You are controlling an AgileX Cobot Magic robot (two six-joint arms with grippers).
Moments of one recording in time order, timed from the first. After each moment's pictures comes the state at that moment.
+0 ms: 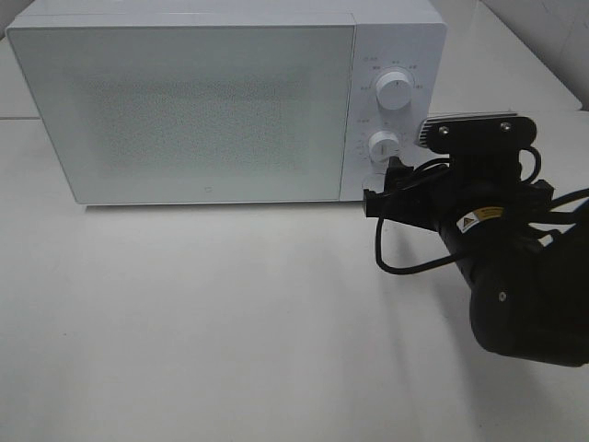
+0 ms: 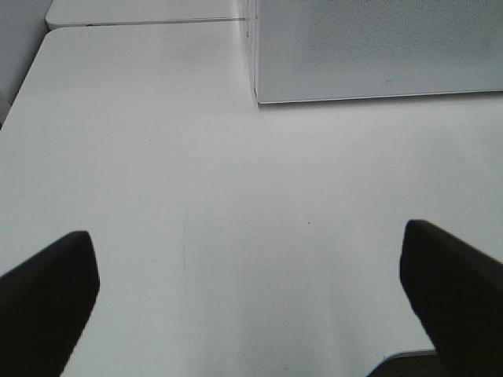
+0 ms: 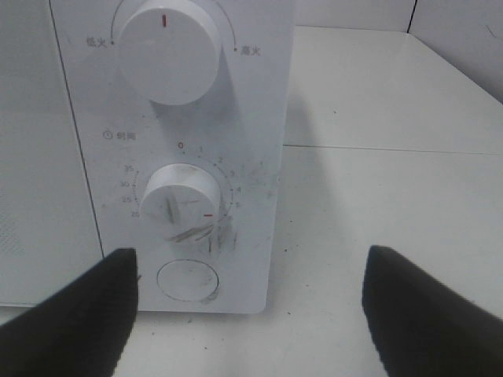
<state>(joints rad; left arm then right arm) 0.01 0.00 -0.52 -0.10 1.08 0.09 0.70 1.86 -0.50 0.77 -1.21 -0.28</state>
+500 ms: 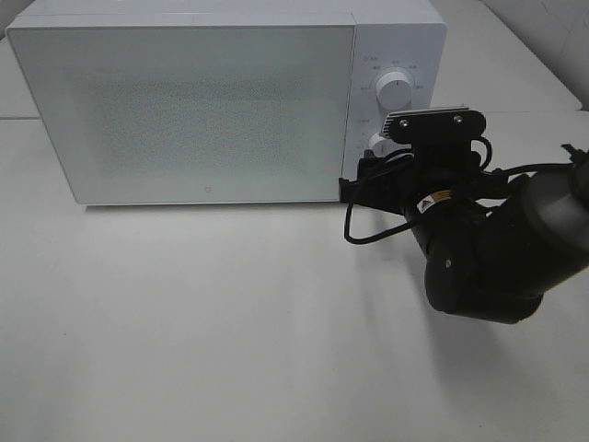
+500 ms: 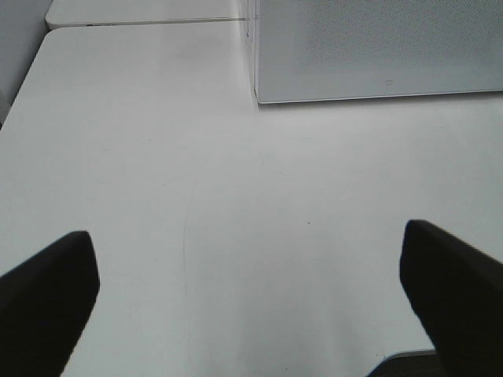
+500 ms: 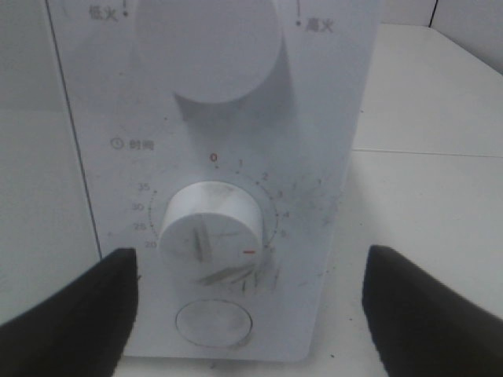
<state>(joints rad) 0.01 0.00 -0.52 -0.10 1.08 0.09 0.64 2.01 -0.67 0.70 -1.17 -0.27</state>
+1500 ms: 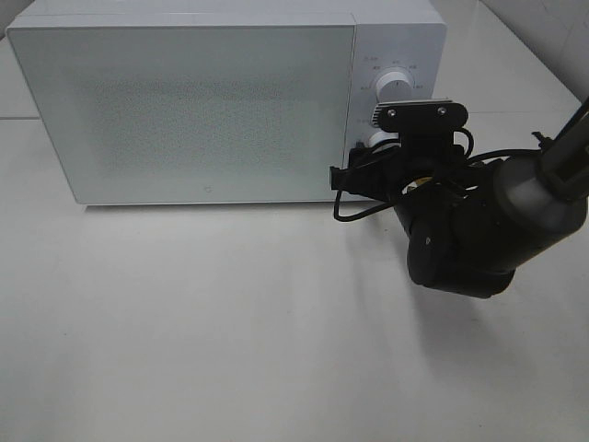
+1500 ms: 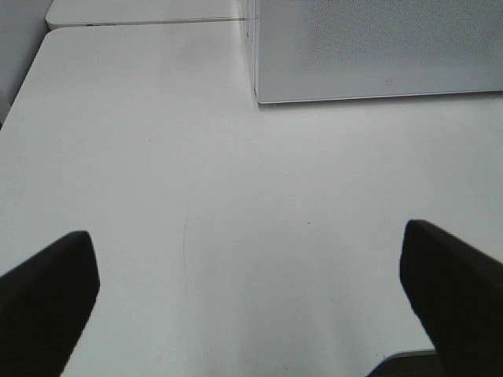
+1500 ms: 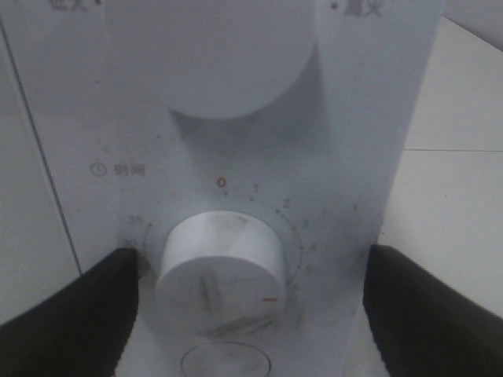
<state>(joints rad) 0.01 0.00 -0.52 -0.10 1.08 0.09 0.60 2.07 -0.77 0.67 -1.12 -0.26</state>
